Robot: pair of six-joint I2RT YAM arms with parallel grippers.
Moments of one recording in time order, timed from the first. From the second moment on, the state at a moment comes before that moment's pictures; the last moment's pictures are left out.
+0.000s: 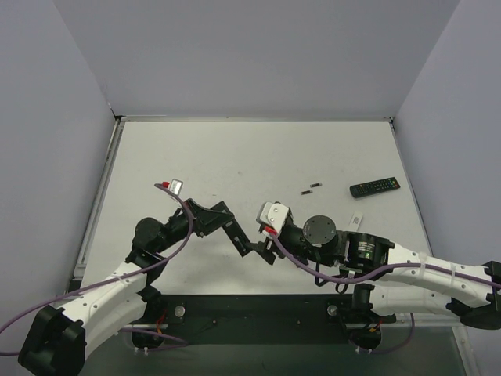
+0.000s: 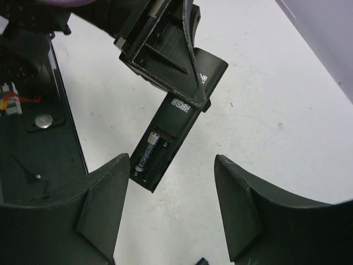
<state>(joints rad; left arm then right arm) -0.52 0.81 0.23 0.80 0.49 -1.21 1.28 0.93 0.92 -0.24 0.19 -0.11</state>
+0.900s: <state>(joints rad) -0.52 0.85 0.35 0.67 0.67 -1.19 1.15 1.06 1.04 -0.41 -0.34 -0.63</state>
